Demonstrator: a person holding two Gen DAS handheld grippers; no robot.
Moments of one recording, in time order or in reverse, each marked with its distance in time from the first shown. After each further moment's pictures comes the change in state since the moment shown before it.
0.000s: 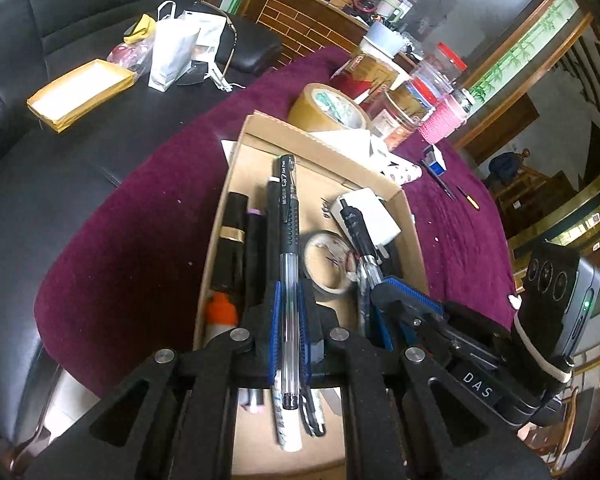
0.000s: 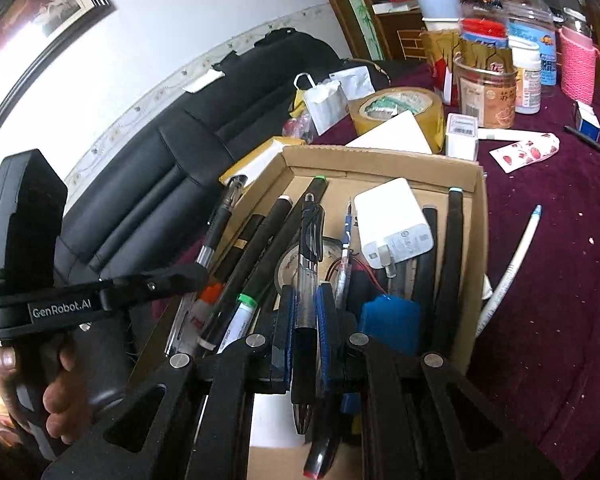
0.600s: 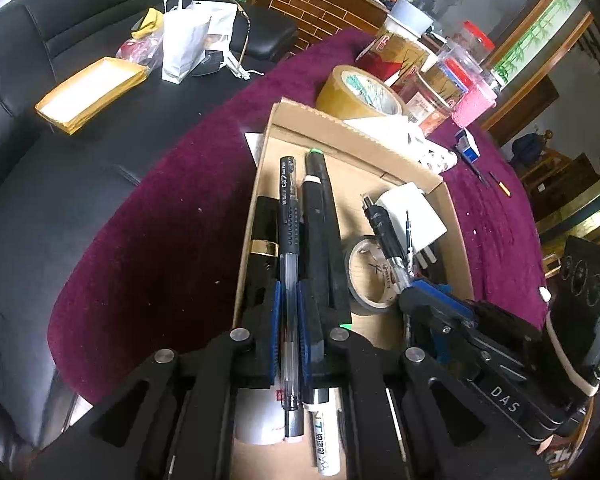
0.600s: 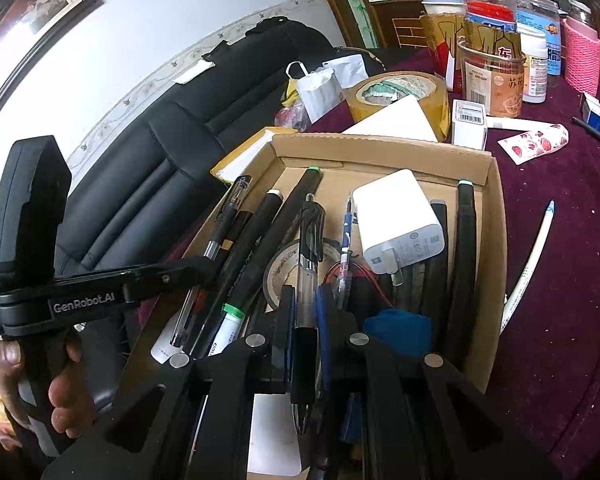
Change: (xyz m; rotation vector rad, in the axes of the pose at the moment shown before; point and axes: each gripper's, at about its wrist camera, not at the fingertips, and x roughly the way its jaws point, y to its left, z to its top) left arm 0.027 0.008 0.014 0.035 0.063 0.098; right arm 0.015 0.001 0.002 0.009 0.028 -0.023
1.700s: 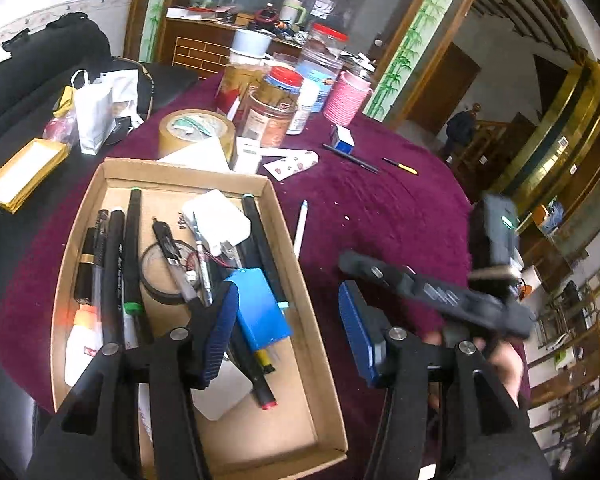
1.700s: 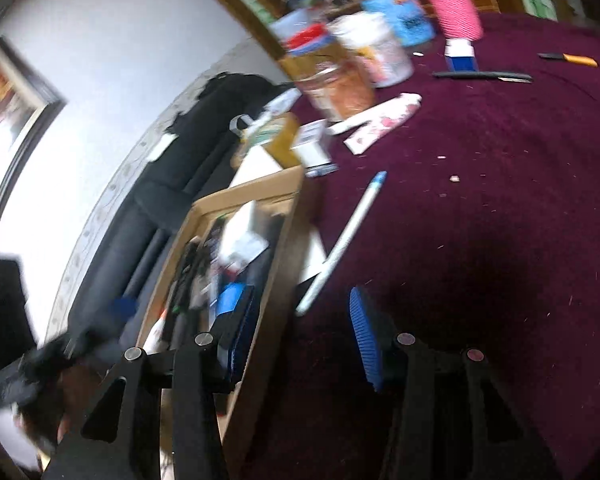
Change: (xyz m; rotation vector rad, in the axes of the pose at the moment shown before) left arm -0.043 -0.127 -0.046 0.248 -0.167 -0.165; right arm -0.087 -0.133 -0.027 0.317 -0.126 0.012
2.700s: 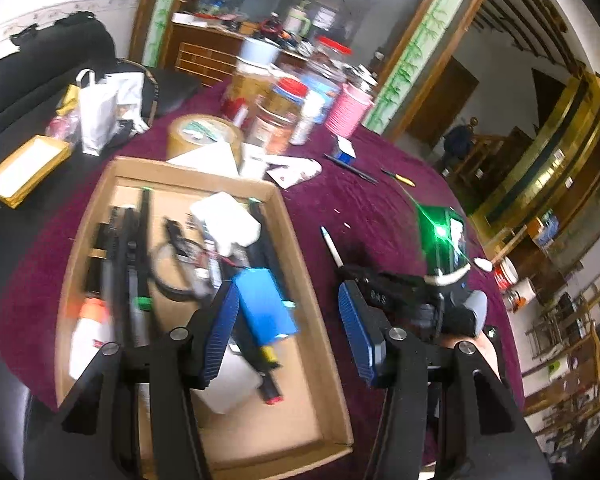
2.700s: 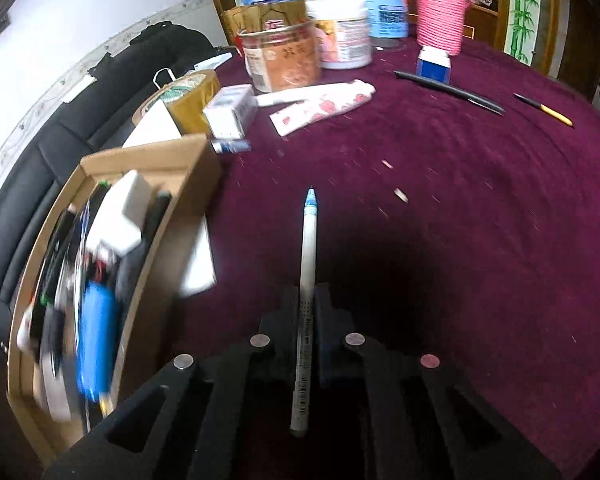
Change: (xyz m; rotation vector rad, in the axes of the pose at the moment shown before) left arm -0.009 0.002 -0.009 -0.029 -0.025 -0.032; right arm 0.018 -0.006 -0.011 -0.198 0.084 -0.369
